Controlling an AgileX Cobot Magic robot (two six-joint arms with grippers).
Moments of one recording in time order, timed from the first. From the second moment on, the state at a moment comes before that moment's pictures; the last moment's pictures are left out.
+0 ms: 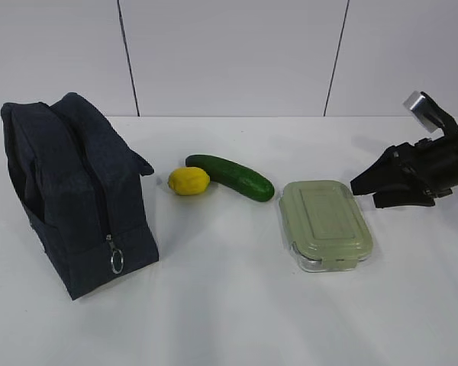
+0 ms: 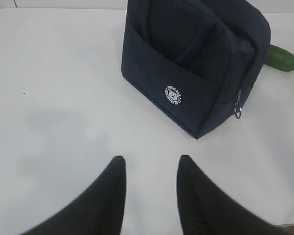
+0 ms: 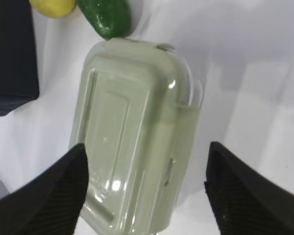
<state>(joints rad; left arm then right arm) -0.06 0.01 -0.52 -0.11 1.10 -0.01 -0.24 2.03 -1.24 1.04 1.05 -1.07</state>
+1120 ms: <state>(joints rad) -0.06 0.01 -0.52 -0.11 1.10 -0.01 -0.24 2.20 -1.24 1.22 1.12 -1.15</state>
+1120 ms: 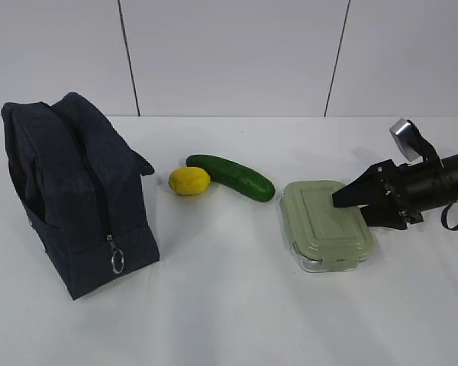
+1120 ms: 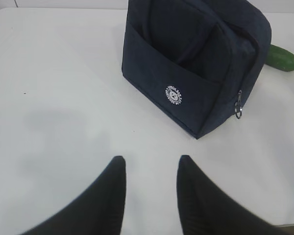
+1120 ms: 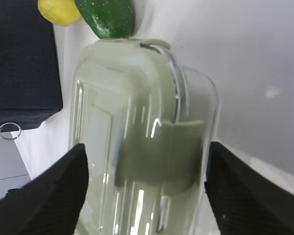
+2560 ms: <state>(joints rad) -0.06 0.01 -0.52 -0.11 1.10 -0.01 -0.23 2.23 -1.24 1.24 1.15 -1.15</state>
